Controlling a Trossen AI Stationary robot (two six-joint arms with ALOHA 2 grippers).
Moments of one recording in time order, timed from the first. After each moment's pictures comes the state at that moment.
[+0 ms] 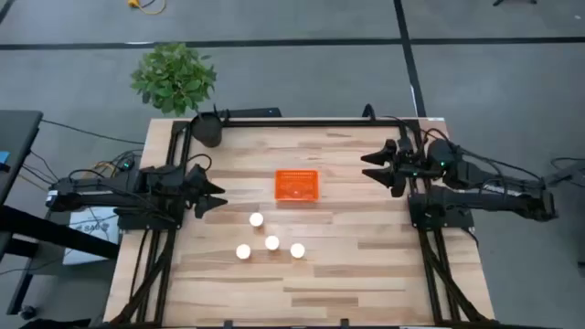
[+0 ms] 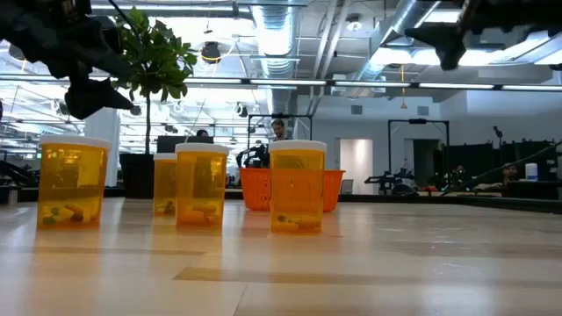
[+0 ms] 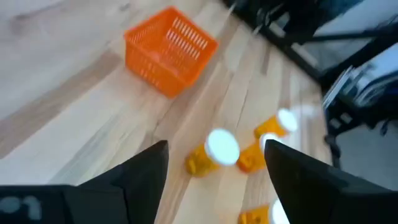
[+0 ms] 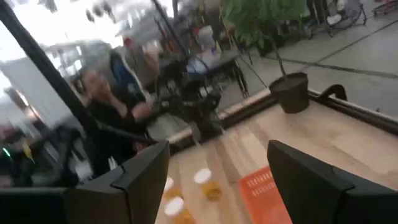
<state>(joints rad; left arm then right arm) 0.06 0.38 0.38 -0.48 0.03 -0.61 -0.27 0.52 0.52 -0.04 -0.22 0.38</state>
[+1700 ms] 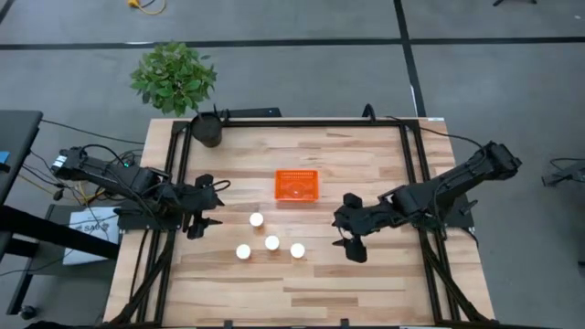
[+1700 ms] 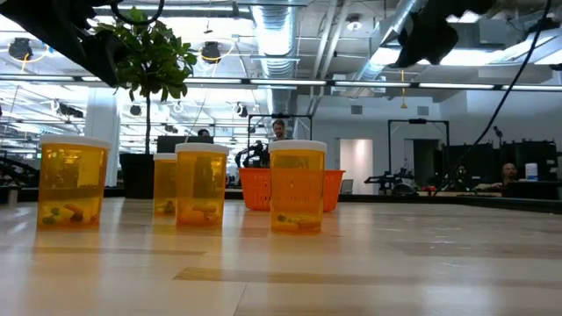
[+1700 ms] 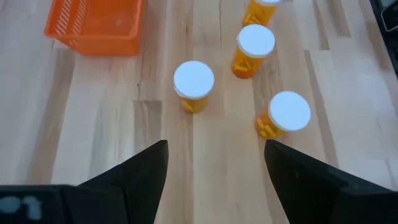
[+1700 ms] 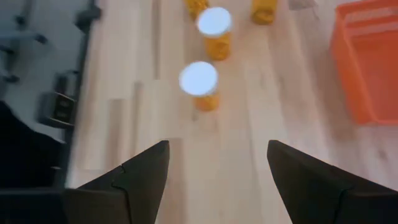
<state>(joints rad) -0.29 0.78 0.72 -0.79 -0.12 -0.24 0.41 1.35 1.02 -0.54 0.13 0.40</state>
